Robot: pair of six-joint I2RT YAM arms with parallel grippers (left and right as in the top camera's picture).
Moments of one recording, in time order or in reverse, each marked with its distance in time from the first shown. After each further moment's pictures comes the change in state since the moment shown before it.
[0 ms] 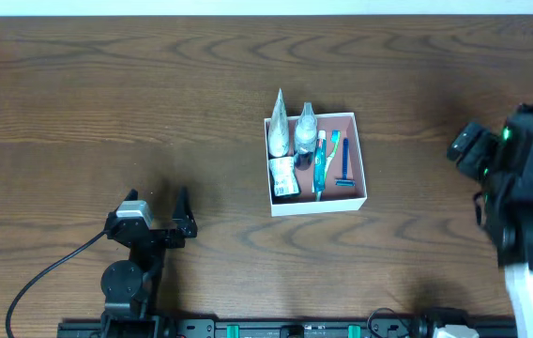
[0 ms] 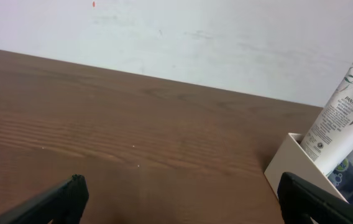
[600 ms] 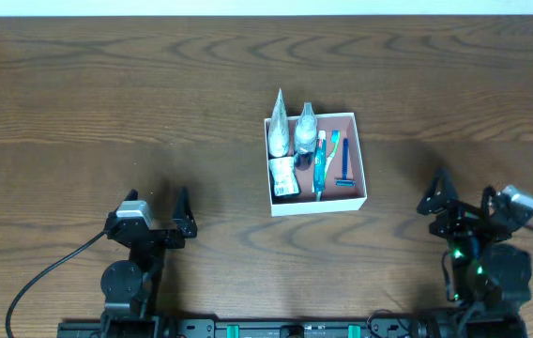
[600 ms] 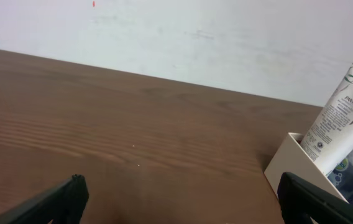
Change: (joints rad) left arm 0.000 0.000 0.003 -0.003 0.000 0.001; right arm 0.095 -0.715 -0.692 0.503 -0.126 0.030
